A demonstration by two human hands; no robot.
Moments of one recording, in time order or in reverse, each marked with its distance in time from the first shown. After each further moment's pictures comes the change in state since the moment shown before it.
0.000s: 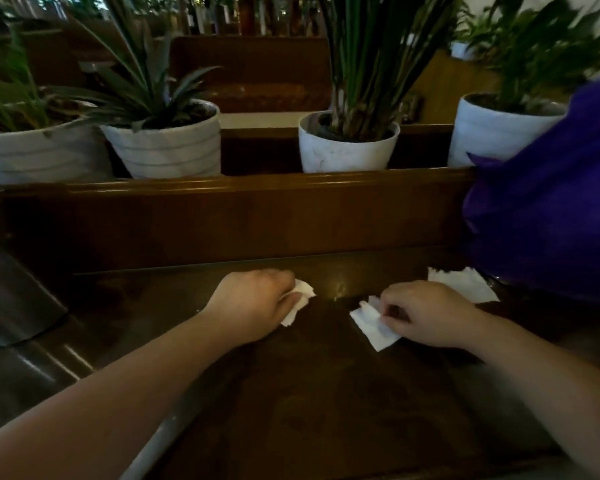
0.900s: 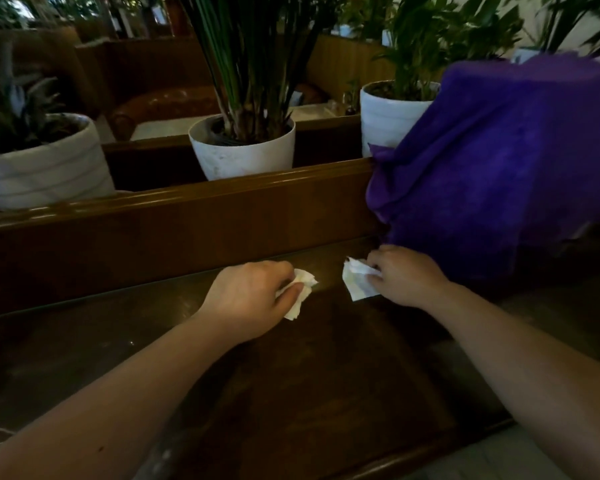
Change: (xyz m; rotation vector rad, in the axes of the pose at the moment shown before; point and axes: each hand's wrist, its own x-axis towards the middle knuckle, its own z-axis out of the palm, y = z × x) left_hand 0.086 0.114 0.013 -0.096 0.066 0.085; right_hand -0.027 0.124 -0.002 0.029 0.207 0.377
